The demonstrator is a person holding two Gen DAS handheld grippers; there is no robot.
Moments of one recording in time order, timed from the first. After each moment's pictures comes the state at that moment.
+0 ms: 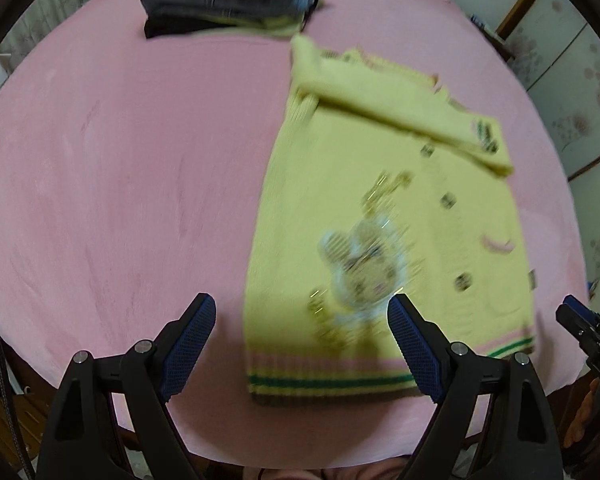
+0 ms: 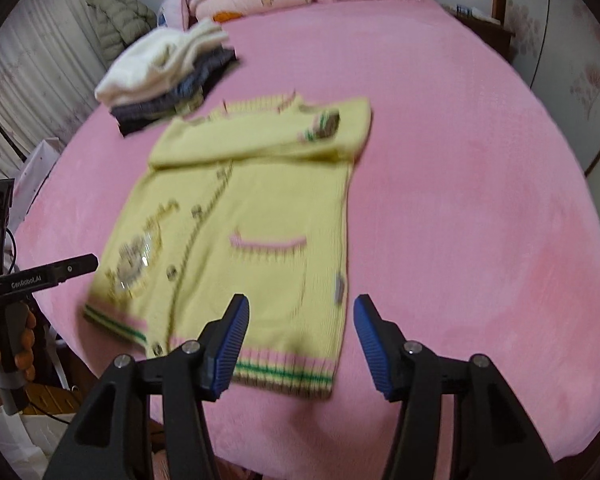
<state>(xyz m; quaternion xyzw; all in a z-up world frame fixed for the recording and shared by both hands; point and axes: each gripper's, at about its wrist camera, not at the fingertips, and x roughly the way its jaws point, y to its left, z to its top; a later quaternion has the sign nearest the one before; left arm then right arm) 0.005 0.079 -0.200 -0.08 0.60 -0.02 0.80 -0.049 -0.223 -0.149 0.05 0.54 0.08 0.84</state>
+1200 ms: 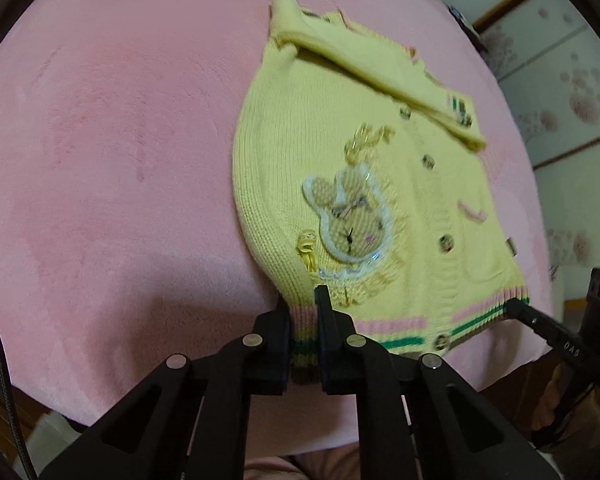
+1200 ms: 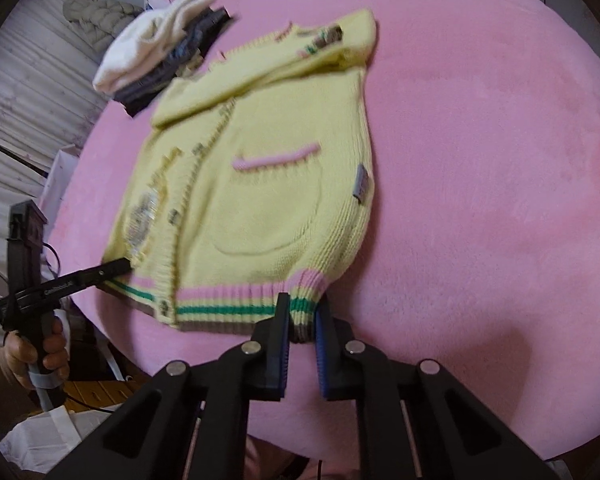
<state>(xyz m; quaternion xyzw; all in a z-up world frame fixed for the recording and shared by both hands) -0.004 0.091 -0.219 -0.16 0.62 -0.10 0.76 -0.056 -0.229 -0.178 0.15 0.58 0.13 0.79</state>
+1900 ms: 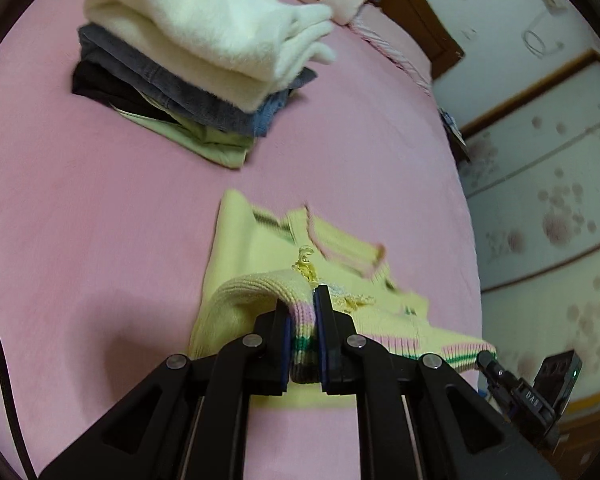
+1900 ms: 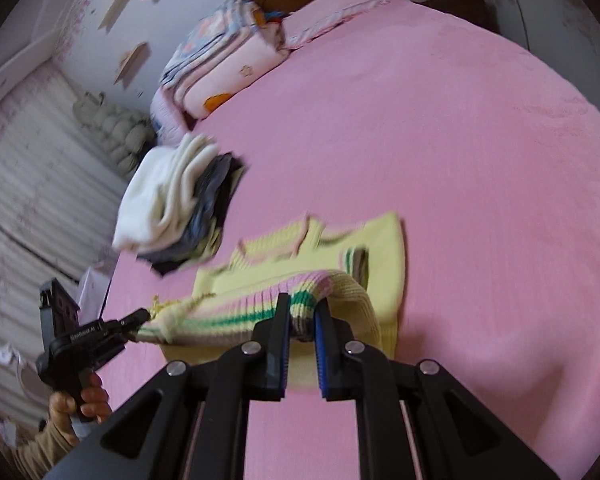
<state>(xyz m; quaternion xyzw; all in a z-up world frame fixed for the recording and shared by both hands) 0.204 0.107 -0.169 -0.28 0.51 -0.09 0.81 0.128 -0.268 -0.122 0.26 0.45 0.10 0.85</state>
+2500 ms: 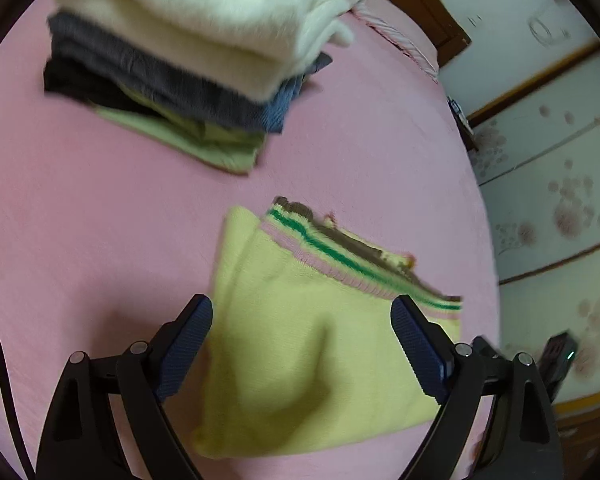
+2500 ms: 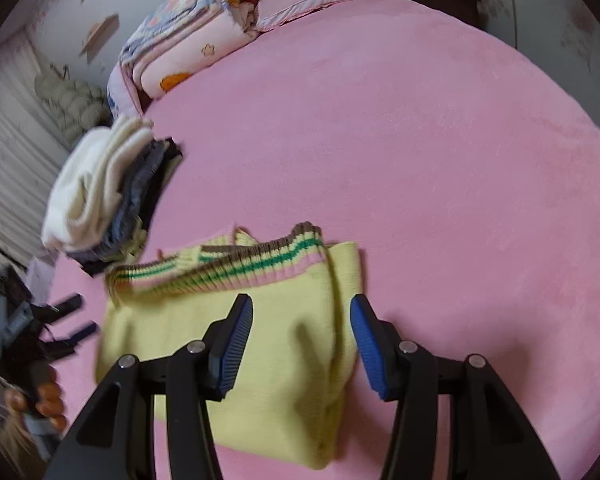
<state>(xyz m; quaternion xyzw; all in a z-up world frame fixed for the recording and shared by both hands) 0.233 0.107 -0.204 -0.24 0.52 -0.09 0.81 0.180 -0.260 -0.168 0.16 0.49 0.05 0.85</state>
